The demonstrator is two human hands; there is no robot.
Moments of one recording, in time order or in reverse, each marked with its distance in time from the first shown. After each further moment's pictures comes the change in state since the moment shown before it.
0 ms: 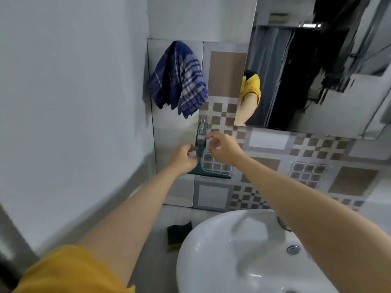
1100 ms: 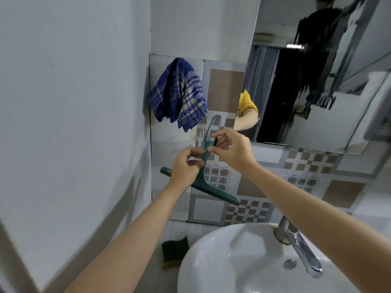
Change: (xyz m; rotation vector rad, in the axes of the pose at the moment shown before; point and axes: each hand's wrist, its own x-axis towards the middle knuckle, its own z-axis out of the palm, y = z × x) left_hand -0.015 0.021 0.001 -0.473 0.208 0.215; right_hand -0.017 -0.032 -0.038 0.131 0.366 -0.192
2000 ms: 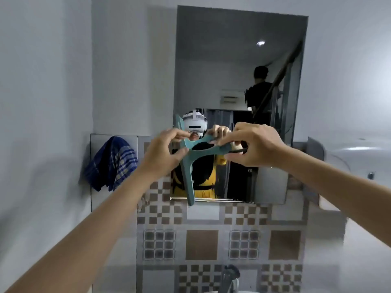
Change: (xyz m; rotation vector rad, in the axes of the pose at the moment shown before) left_hand 0.058 0.220 0.089 0.482 -0.079 0.671; right_hand 0.037 -0.061 -0.292 -0.779 -0.021 -0.466
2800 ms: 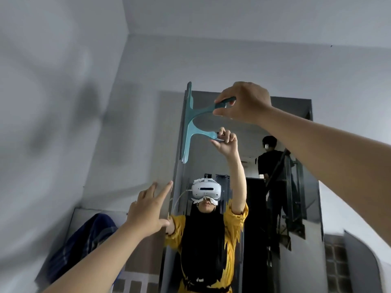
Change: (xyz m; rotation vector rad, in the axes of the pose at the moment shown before) left_hand 0.090 -0.099 0.012 0.783 -0.087 -0.199; right_hand 0.226 0.079 -0.098 -0.214 0.371 0.047
